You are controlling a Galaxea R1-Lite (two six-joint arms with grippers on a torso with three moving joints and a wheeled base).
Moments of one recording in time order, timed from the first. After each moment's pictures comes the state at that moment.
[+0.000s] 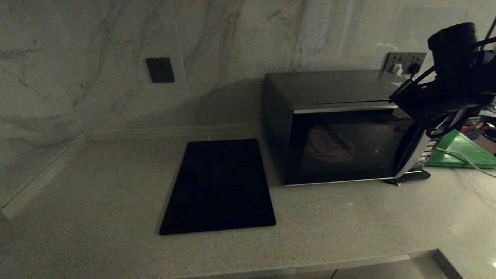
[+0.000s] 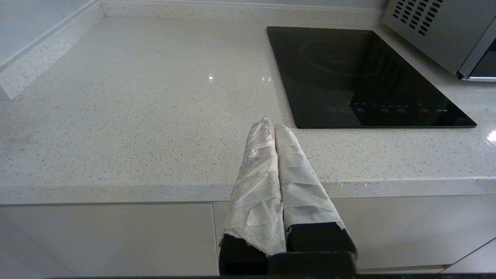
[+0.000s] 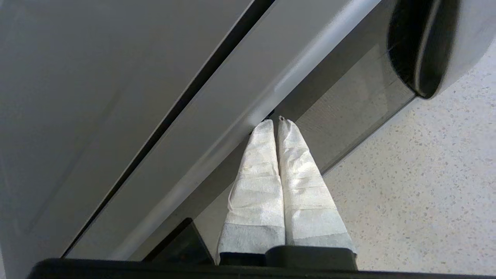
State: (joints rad) left arm 0.00 0.00 0.00 -0.01 0.03 -0.07; right arm 0.07 1.88 -1.82 0.46 -0.25 0.86
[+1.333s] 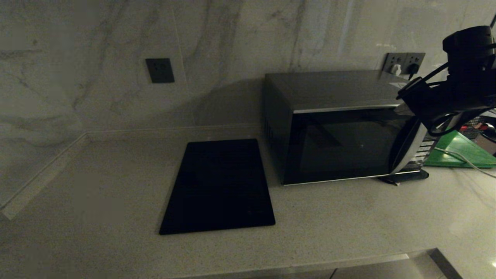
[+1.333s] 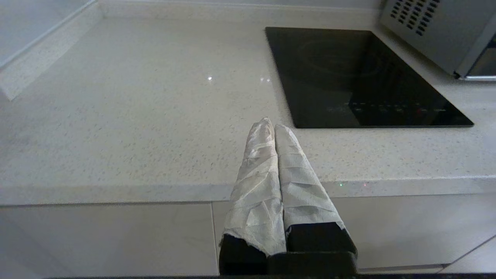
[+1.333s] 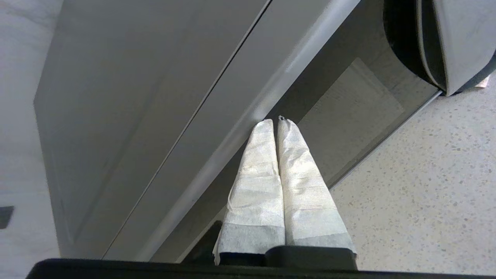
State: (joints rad) left arm 0.00 0.00 0.00 -0.01 0.03 -0.07; right arm 0.00 1.90 -1.78 0.37 -0.08 0.92
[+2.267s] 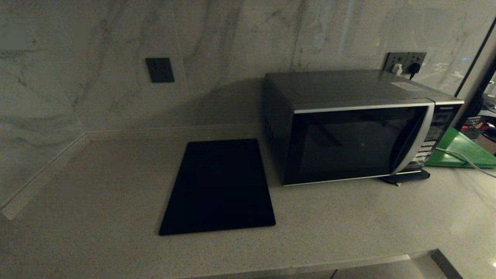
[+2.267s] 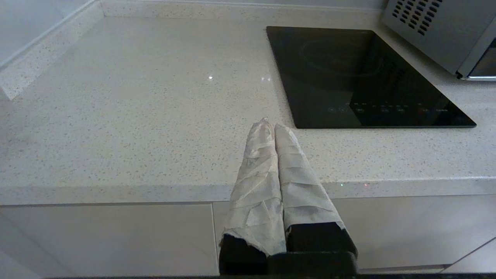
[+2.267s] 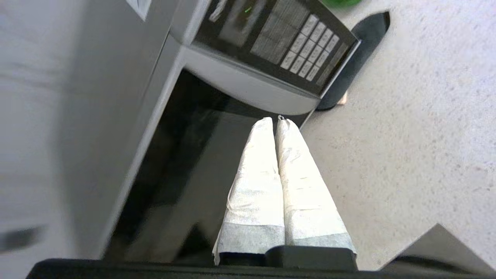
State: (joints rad) left arm 0.00 0.00 0.00 -0.01 0.03 -0.07; right arm -0.55 1.57 -1.44 0.37 0.37 0.79
